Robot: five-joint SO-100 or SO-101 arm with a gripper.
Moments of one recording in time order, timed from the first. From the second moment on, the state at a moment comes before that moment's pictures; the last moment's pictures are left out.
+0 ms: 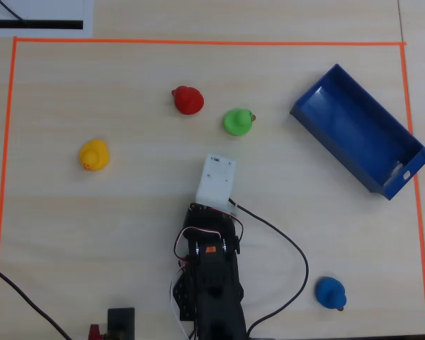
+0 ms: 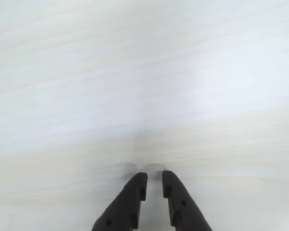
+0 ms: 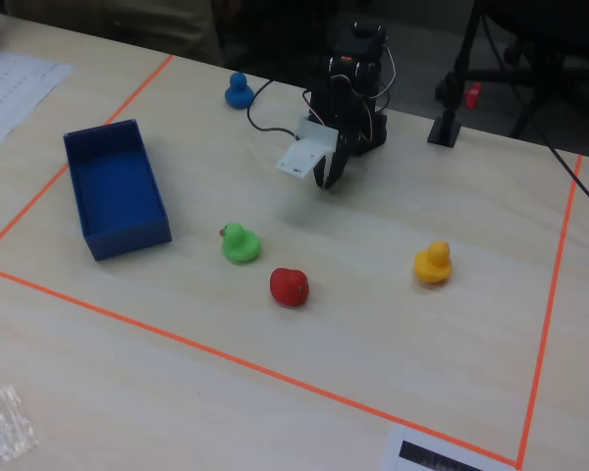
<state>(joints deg) -0.8 190.5 178.5 73.5 -67.3</state>
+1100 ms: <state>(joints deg) -0.7 190.5 178.5 73.5 -66.2</state>
